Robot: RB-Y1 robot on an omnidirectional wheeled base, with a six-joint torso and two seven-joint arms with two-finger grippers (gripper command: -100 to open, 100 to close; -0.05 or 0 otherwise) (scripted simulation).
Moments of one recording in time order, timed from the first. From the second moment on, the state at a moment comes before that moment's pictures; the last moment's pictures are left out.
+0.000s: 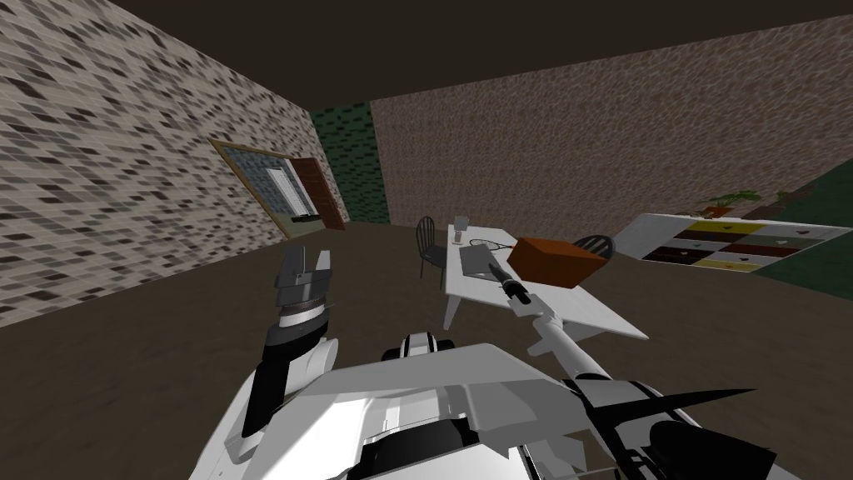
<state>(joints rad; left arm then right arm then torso) 0.47 0.04 0.07 -2.33 -0.07 -0.58 -0.02 0.01 -0.64 -0.17 -1.19 0.05 -0.09 0.43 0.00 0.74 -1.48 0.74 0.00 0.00</state>
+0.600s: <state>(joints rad) 0.47 0.04 0.07 -2.33 -0.07 -0.58 -0.02 0.03 -0.58 -0.15 -1.34 0.14 0.02 0.40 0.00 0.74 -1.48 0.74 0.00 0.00</state>
